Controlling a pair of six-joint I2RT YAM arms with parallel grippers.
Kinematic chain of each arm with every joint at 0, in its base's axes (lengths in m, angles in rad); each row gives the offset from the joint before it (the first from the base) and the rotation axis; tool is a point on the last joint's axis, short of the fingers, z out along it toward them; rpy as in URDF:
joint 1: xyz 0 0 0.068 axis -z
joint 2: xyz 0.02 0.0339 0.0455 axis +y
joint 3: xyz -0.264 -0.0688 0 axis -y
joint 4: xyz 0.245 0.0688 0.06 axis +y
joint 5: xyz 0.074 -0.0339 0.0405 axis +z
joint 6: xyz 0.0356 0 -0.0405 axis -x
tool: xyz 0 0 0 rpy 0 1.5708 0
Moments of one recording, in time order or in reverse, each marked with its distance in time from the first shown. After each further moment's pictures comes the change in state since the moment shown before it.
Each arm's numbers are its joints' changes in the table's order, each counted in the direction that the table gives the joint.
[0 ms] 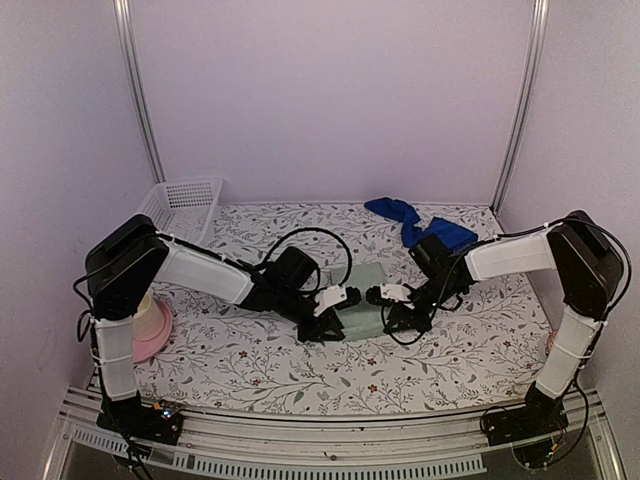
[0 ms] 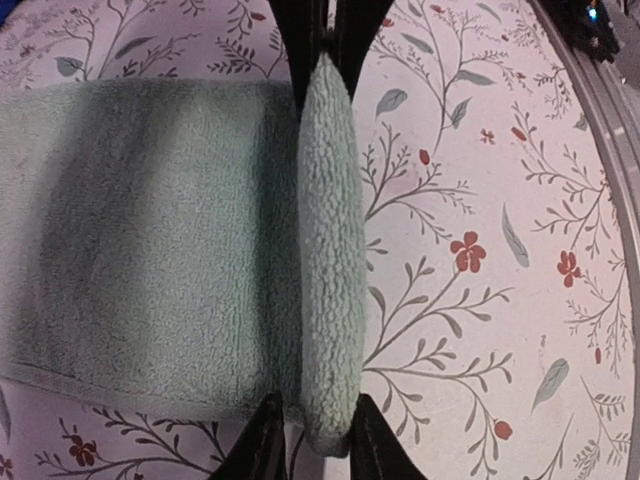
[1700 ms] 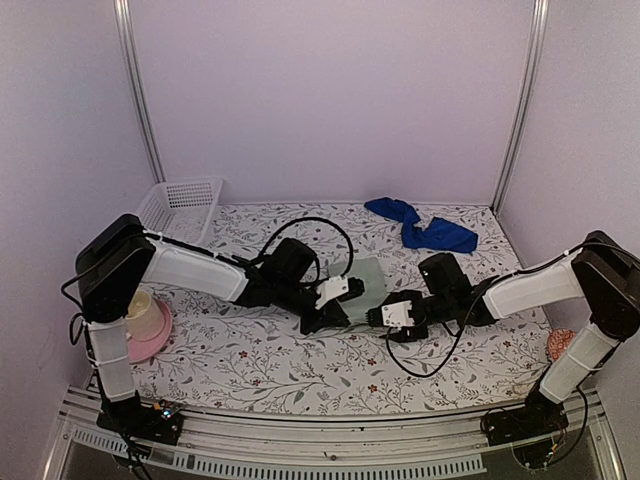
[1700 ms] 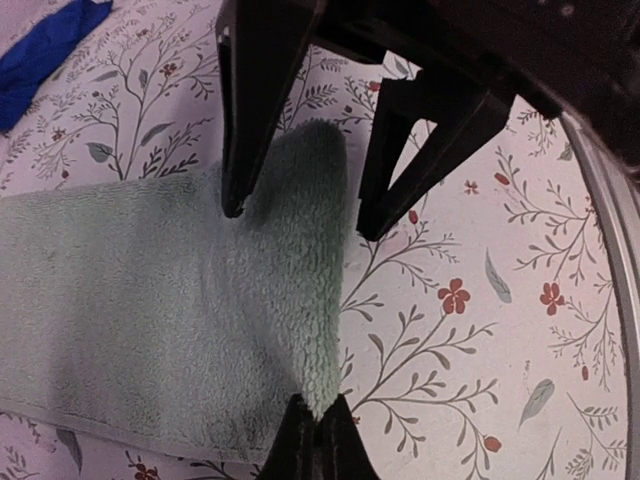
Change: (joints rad) left arm 0.010 -0.057 0.000 -0.048 0.012 -0.047; right arm -0.118 -0.189 -0.327 -0.567 -0.217 0.176
